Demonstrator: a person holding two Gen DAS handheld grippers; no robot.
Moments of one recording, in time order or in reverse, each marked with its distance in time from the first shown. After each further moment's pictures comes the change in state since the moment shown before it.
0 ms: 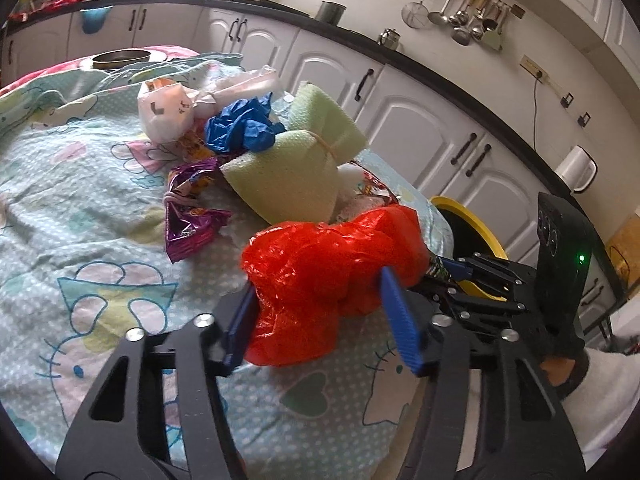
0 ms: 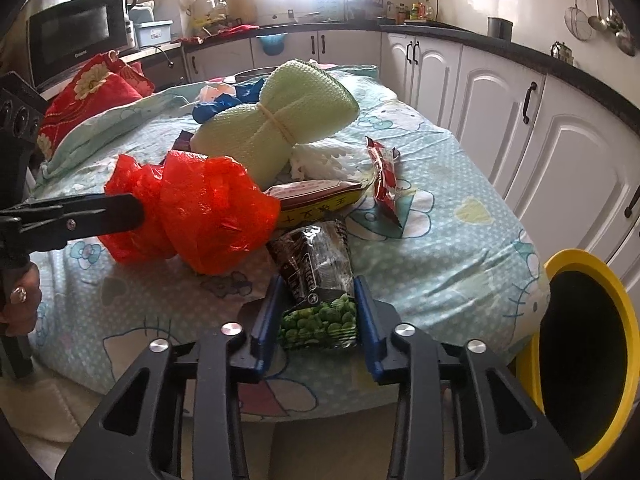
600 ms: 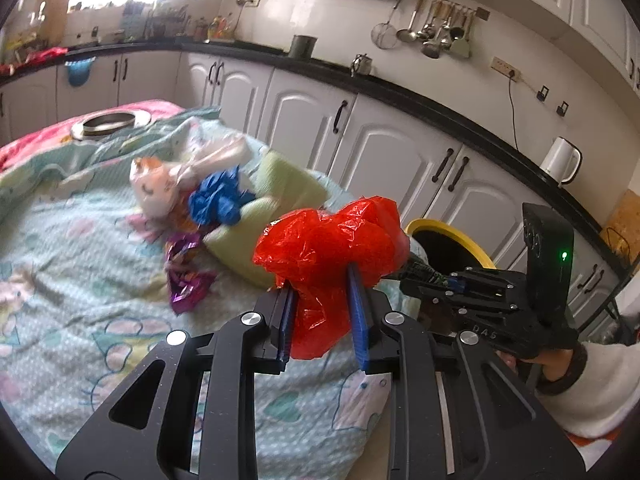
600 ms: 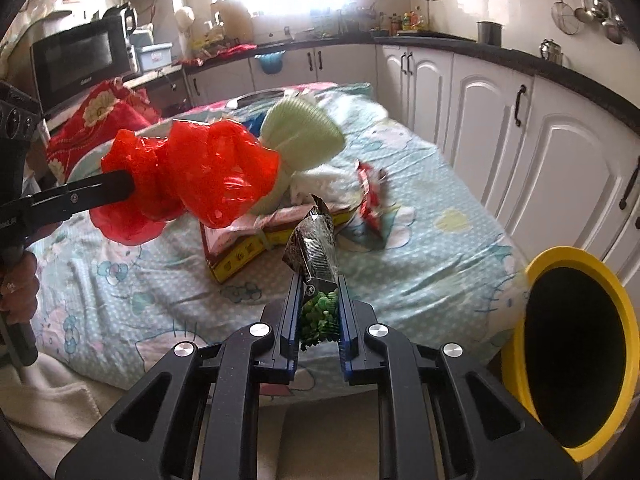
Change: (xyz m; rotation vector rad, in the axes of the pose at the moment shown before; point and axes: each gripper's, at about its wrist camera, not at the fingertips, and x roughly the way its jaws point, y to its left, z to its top) left arm -0.035 -0.036 0.023 0.124 -0.112 0.009; right arm -0.041 -0.013 0.004 0.057 -0.073 0.021
